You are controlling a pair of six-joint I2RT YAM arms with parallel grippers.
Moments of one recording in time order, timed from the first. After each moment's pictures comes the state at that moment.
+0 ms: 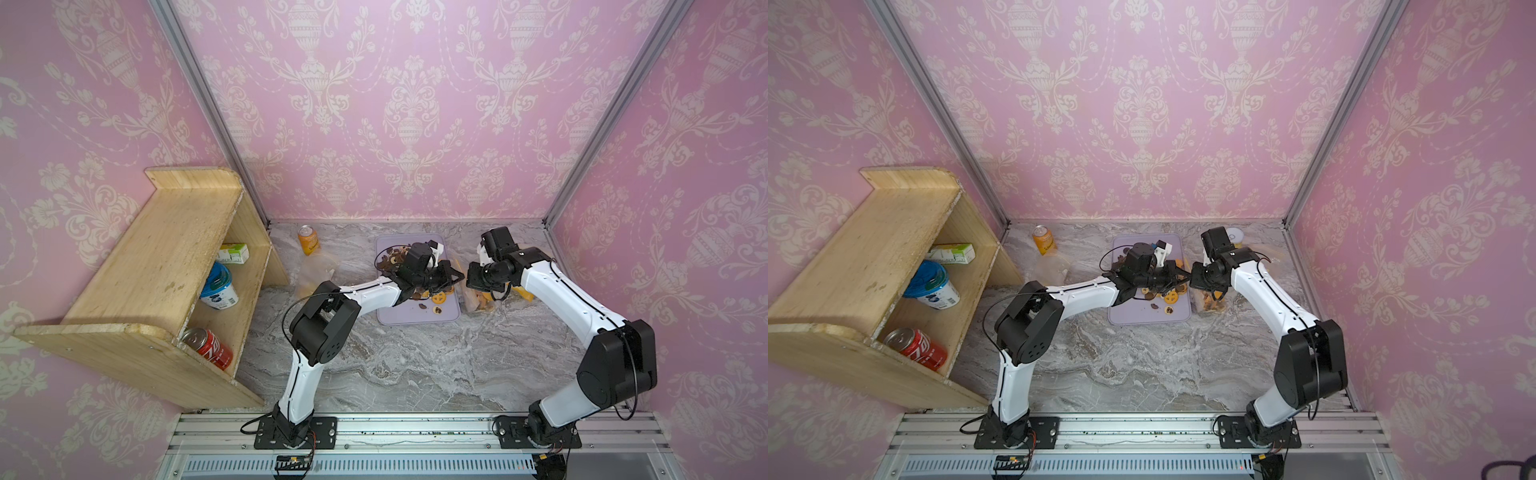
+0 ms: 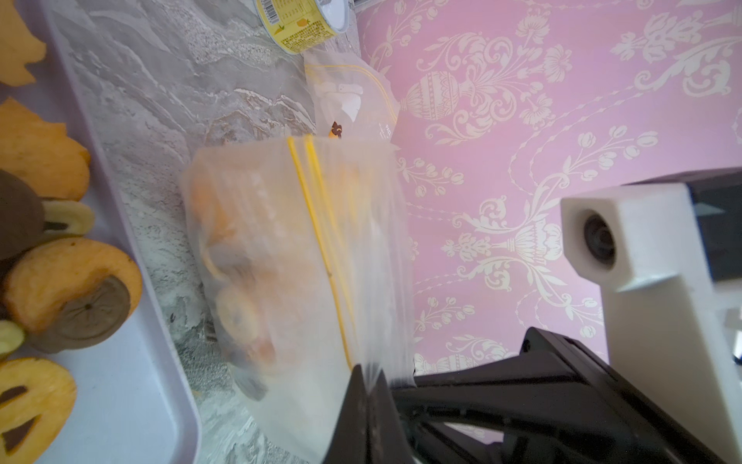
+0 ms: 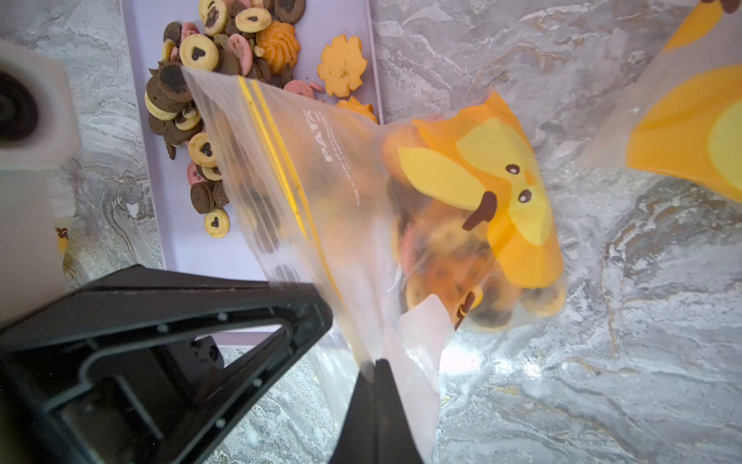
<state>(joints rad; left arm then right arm) -0.70 2.08 1.44 0.25 0.54 -1.10 0.27 1.56 1.31 -0.85 -0.09 0.47</state>
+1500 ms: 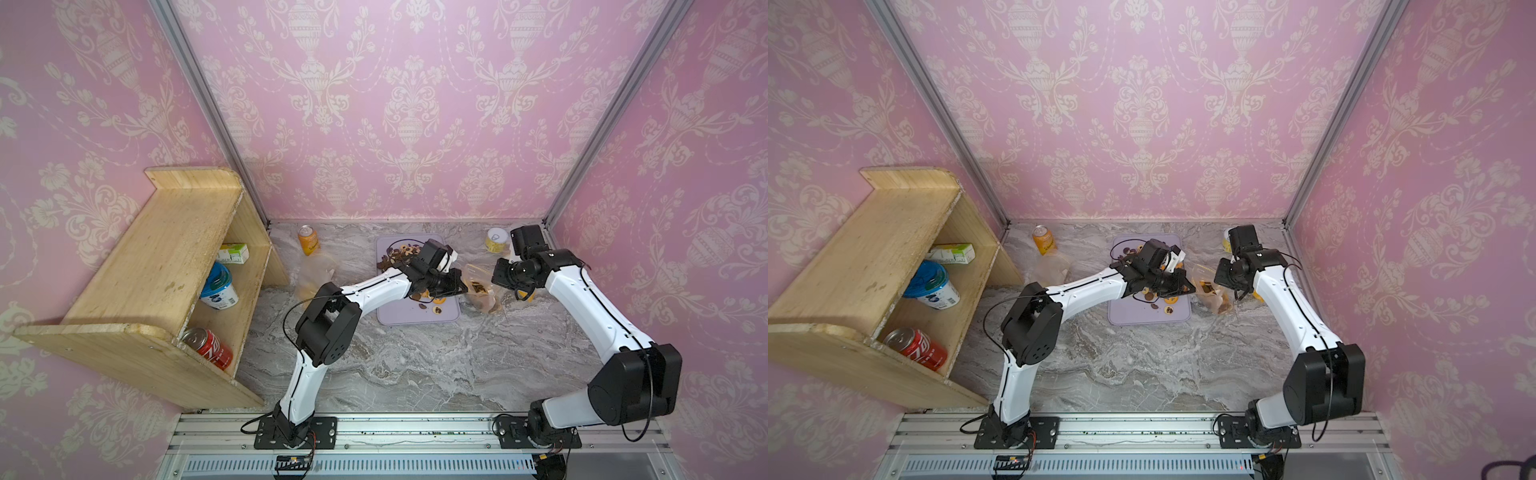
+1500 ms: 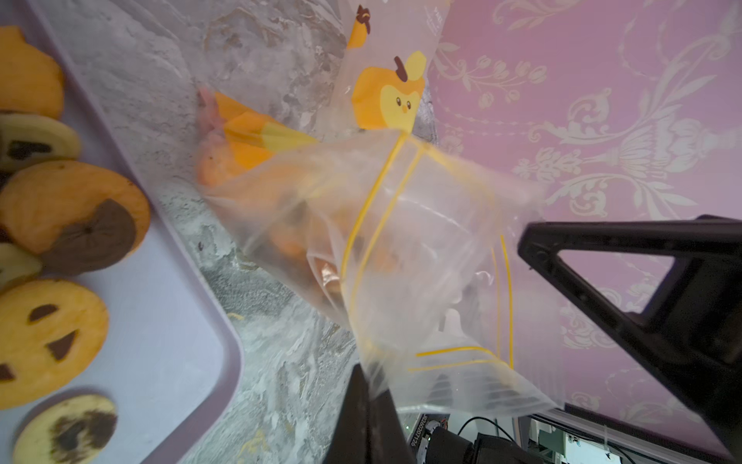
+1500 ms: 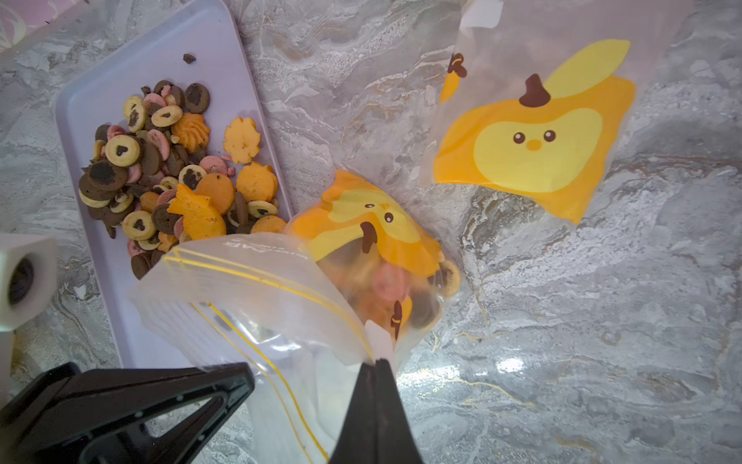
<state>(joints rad) -0.75 2.11 1.66 -0.29 0.53 -0.78 0.12 1.45 1.29 -0.92 0.03 0.47</state>
